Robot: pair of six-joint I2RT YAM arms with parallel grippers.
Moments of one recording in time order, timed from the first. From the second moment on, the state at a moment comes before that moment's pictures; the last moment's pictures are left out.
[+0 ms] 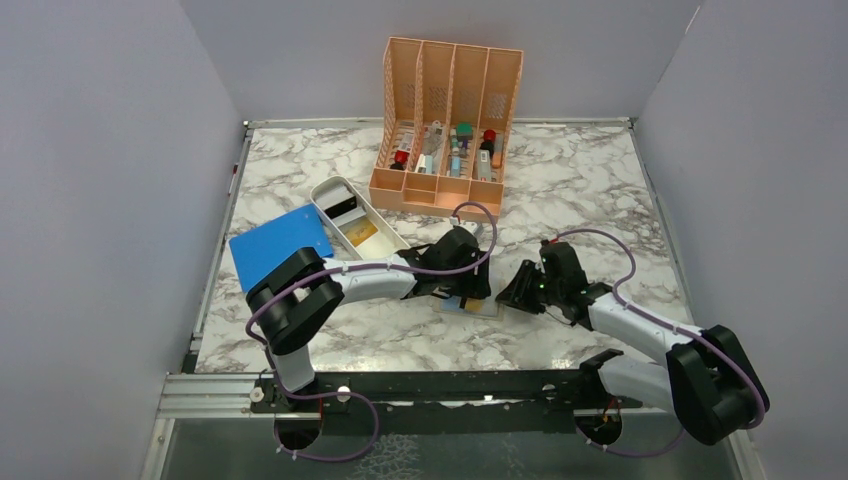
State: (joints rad) left arm -0.97 1.75 1.00 -0.05 0.05 -0.70; right arm 0.43 1.13 0.36 -0.10 -0.20 0.80
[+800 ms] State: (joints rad) left arm -0.97 1.75 1.00 -0.06 0.02 -0.70; right arm 0.43 1.12 0.34 -0.07 -0.21 0.80
